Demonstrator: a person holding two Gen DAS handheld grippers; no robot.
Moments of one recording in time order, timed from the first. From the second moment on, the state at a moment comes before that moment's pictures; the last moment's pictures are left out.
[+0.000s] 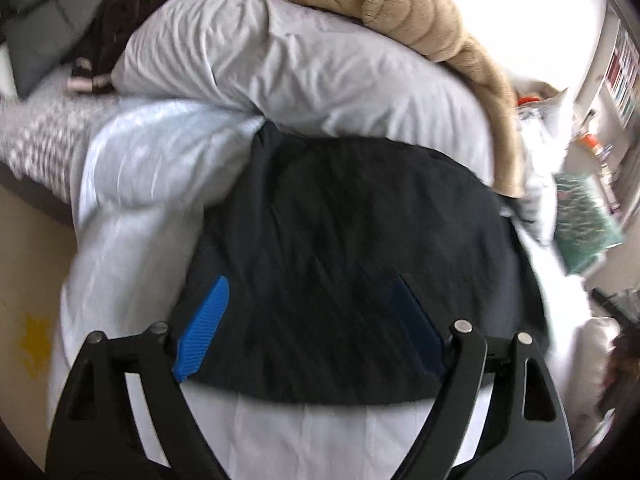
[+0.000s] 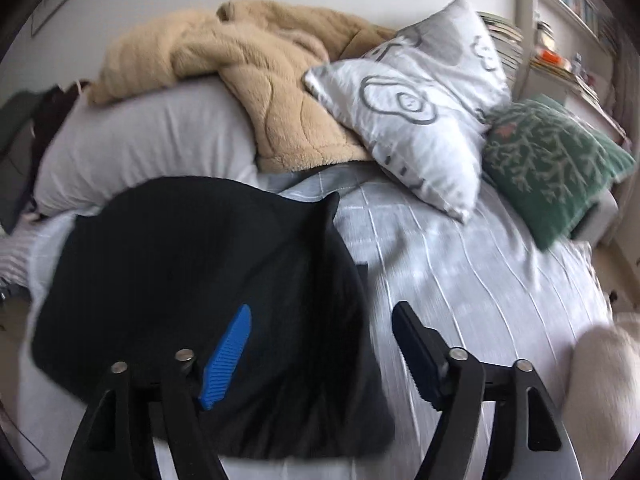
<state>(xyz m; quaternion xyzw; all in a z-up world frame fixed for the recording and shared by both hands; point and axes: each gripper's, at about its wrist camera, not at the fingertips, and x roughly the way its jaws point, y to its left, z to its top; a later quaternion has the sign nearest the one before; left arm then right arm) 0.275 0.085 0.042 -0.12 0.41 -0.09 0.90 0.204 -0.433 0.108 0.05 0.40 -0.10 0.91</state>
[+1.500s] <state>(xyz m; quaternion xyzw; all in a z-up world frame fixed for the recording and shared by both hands) 0.228 0.128 -0.087 -0.40 0.37 -0.04 0.84 0.116 -0.449 -0.026 0.41 0.36 -0.08 0.84</state>
